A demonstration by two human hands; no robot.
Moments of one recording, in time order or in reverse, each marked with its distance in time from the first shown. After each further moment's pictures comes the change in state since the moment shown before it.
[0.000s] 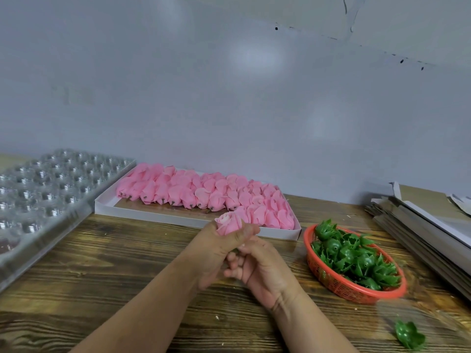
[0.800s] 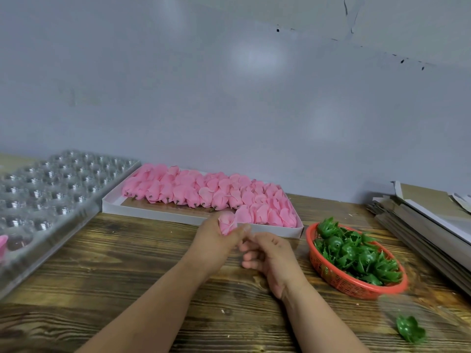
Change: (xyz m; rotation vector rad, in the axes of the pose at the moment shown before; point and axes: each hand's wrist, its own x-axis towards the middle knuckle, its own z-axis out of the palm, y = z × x) left_hand 0.008 -0.010 -0.010 0.456 0.282 0.265; right_hand 0.007 0.001 -0.021 -0.257 0.350 -0.021
